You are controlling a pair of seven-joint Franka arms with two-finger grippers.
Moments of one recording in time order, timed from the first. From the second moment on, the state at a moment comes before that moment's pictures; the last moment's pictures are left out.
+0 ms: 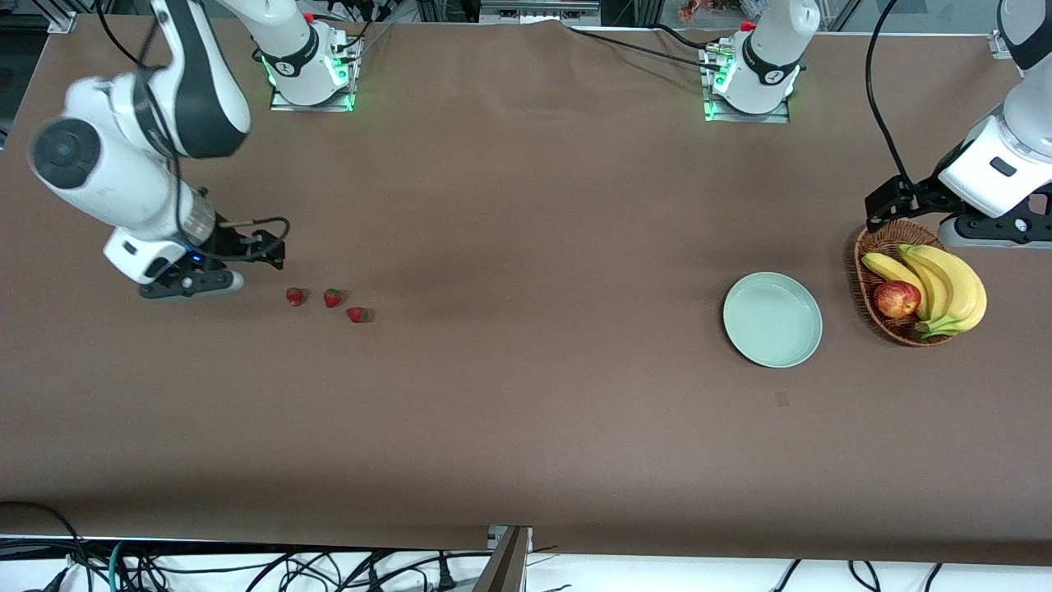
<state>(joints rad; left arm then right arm) -0.03 0.00 -0.03 -1.69 0.06 1.69 -0.02 0.16 0.15 -0.02 -2.02 0.01 2.14 -0.01</state>
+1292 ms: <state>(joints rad) -0.03 0.00 -0.03 -1.69 0.06 1.68 -0.02 0.09 0.49 -0.04 -2.08 0.01 2.45 -0.06</state>
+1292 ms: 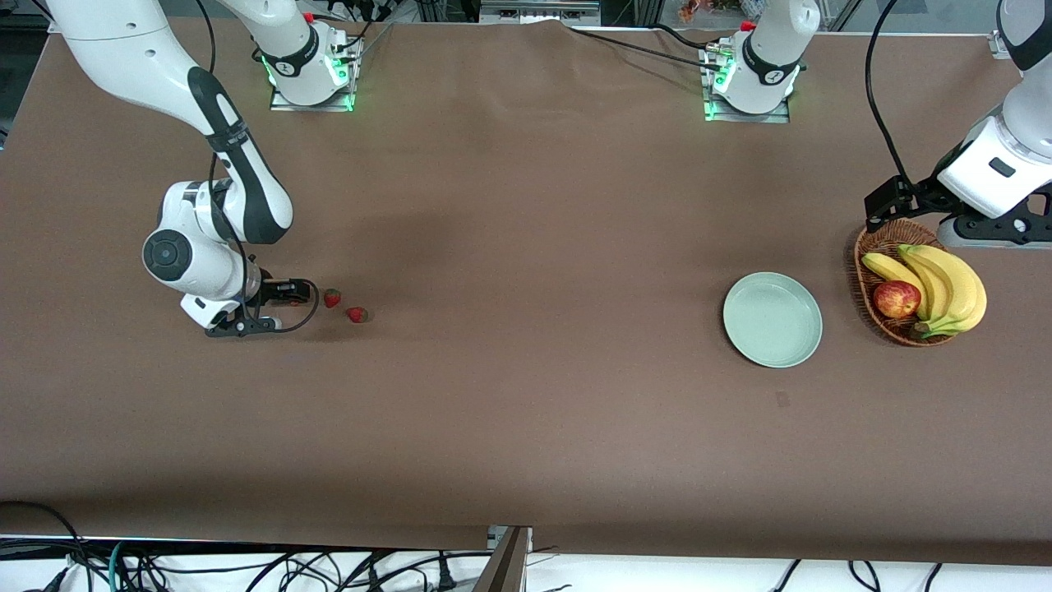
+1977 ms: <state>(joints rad) -0.03 0.00 -0.03 -1.69 0.06 1.68 -0.02 0.09 0.49 -0.04 -2.09 0.03 2.45 -0.06</state>
